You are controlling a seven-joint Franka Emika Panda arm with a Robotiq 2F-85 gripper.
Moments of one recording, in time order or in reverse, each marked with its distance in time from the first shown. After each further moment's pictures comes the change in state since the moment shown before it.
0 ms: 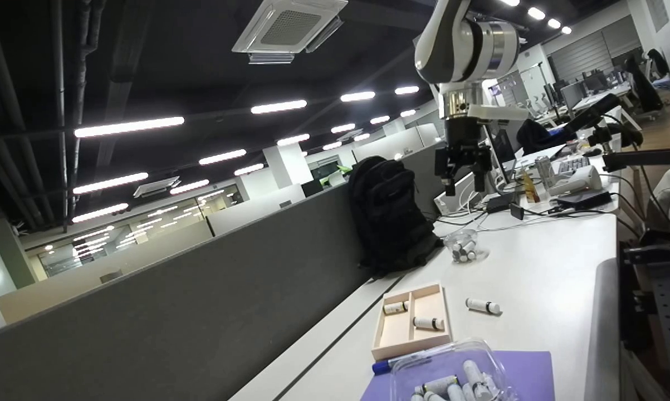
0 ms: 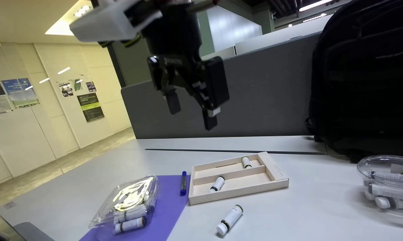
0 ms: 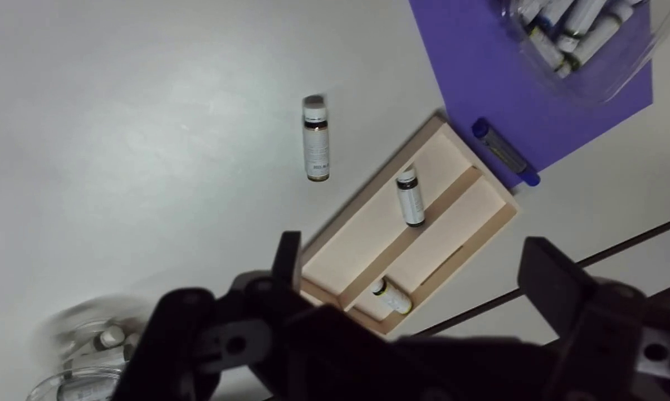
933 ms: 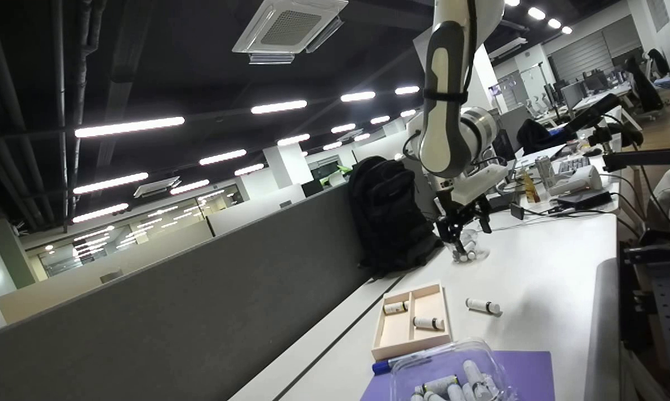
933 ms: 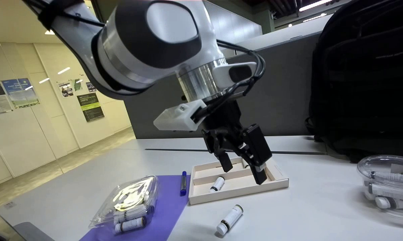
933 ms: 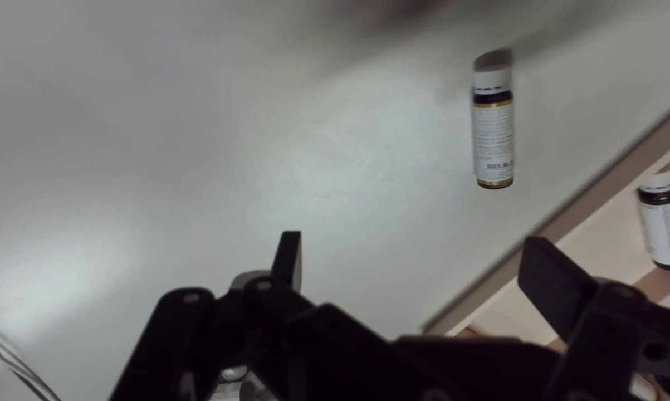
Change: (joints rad) arm -0.014 0.497 0.104 0.136 -0.485 0.331 0.605
